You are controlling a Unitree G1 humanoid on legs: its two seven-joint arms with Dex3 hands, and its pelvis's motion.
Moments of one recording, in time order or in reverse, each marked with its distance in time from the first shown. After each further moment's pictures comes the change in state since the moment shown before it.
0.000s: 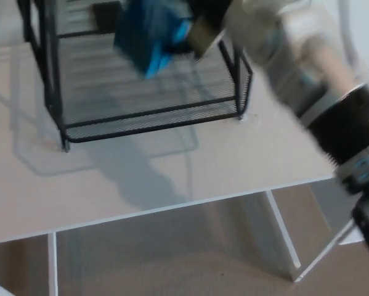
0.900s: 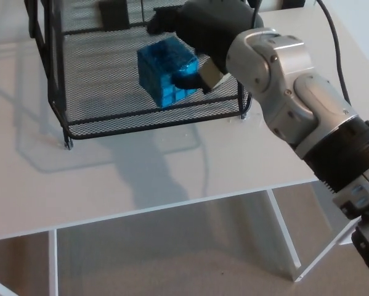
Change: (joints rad) left_arm 0.003 -0.042 0.098 -0.080 -0.078 0.000 -0.053; right_arm 0.077 -0.021 0.020 -0.056 -0.058 0.156 0.054
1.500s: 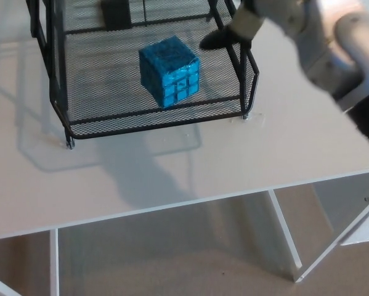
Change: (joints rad) left_arm 0.008 0.005 -0.026 0.032 0.010 0.000 0.020; right_arm -0.165 -0.201 -0.035 -0.169 -0.018 0.030 0.246
